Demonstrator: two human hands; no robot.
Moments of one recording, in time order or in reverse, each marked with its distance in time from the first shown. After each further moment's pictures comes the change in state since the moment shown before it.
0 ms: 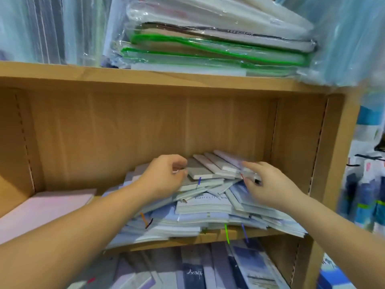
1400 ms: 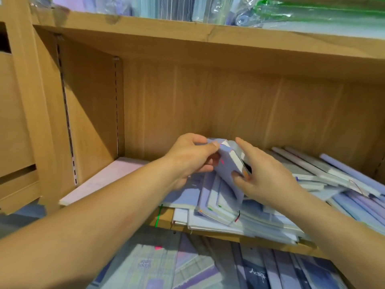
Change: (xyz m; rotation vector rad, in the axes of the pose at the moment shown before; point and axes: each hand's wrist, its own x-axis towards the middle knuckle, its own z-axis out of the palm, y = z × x) left_hand -0.028 -0.090 -0.082 -0.753 0.177 -0.440; right_hand 0.046 -0.180 0.106 0.032 0.000 -0.486
